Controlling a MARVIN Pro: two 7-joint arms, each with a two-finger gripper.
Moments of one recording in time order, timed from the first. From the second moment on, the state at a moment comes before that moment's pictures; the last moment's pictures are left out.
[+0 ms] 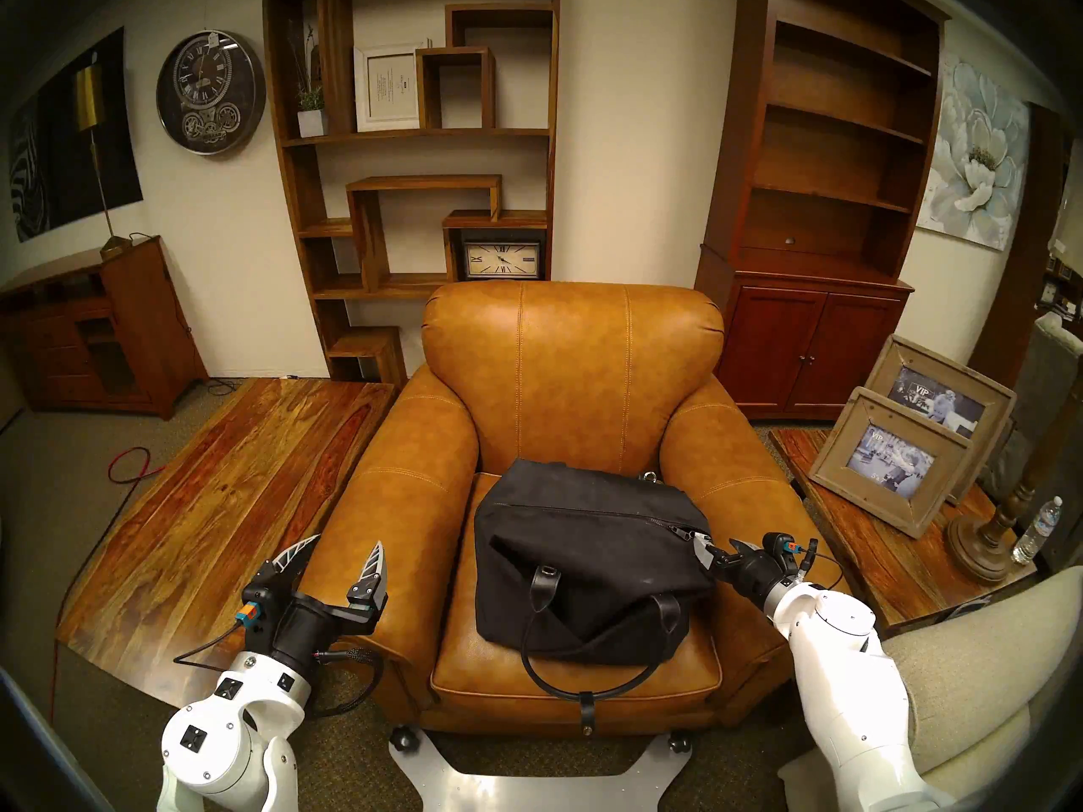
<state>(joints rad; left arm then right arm) 2.31 -1.65 -1.86 -2.19 -0.18 -0.01 -0.37 -1.59 -1.33 1.79 -1.24 0.31 0.16 0.51</state>
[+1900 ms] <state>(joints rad) 2.31 -1.65 -1.86 -2.19 -0.17 -0.01 -0.37 -1.56 -1.37 1.79 -1.21 0.34 0.18 0.57</state>
